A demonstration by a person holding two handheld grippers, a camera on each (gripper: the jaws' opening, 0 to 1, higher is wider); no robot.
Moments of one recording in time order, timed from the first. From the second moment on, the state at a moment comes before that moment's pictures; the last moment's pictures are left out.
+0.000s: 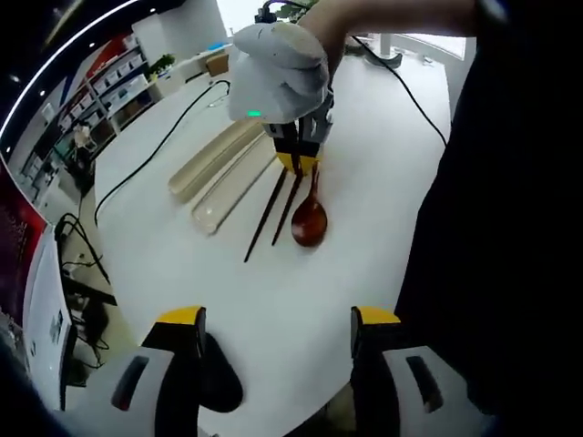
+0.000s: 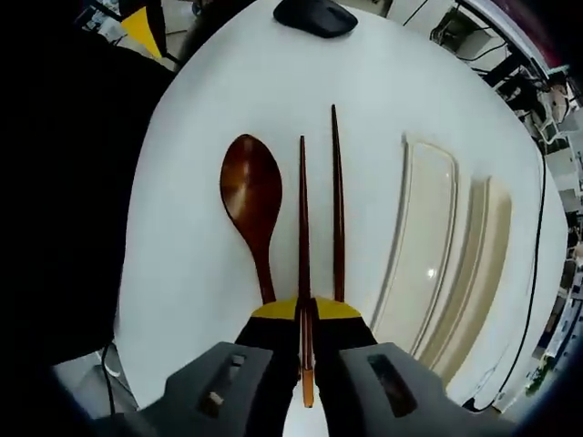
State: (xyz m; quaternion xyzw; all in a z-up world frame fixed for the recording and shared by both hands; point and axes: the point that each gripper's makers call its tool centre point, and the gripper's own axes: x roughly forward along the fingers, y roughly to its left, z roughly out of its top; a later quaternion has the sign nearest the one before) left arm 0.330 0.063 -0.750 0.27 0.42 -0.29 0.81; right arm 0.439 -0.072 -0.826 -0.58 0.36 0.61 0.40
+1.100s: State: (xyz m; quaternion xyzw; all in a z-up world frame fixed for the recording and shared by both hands) left arm 0.295 0.071 -0.737 0.27 0.42 -0.25 0.83; right arm 0.440 -0.072 -0.826 -0.54 0.42 0.58 0.44
